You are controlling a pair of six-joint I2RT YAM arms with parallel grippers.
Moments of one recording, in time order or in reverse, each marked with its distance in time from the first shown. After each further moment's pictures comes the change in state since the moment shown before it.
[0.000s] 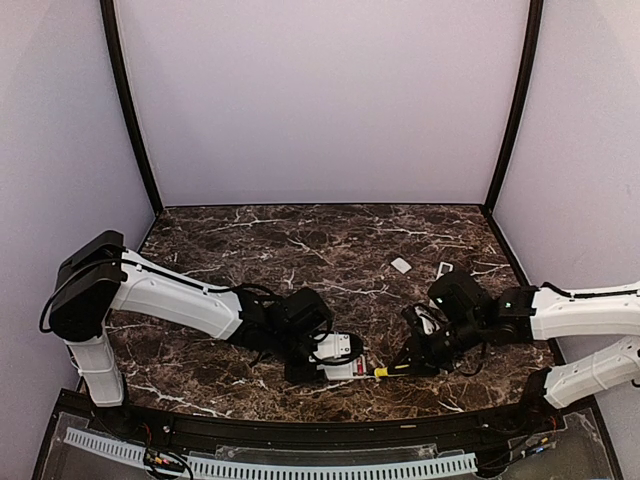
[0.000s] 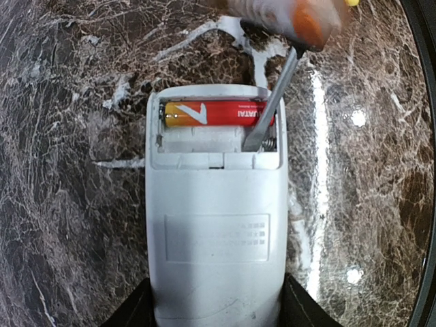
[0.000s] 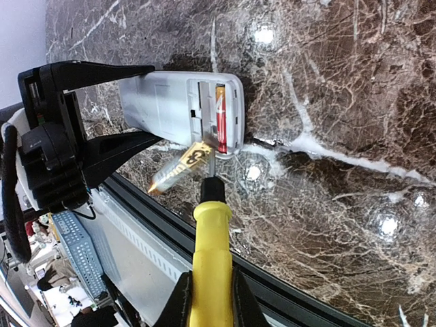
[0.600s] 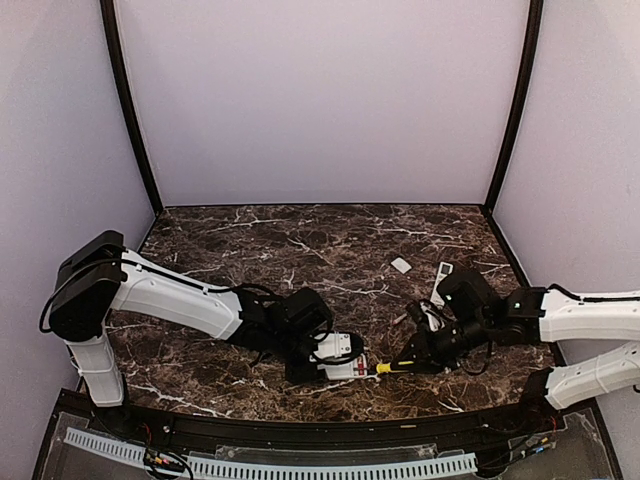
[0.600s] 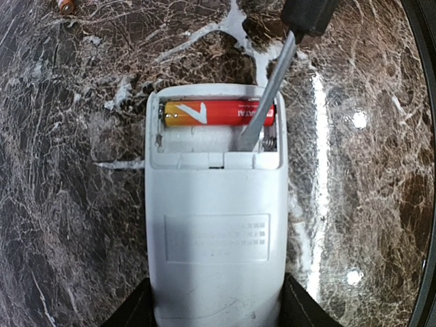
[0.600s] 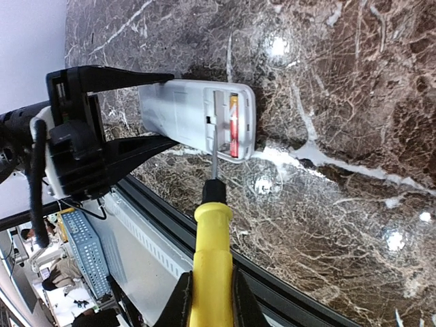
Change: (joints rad) left arm 0.001 -0.003 0.001 -0.002 -0.003 -0.006; right arm -0.033 -0.074 -0.068 0.072 -0.032 0.000
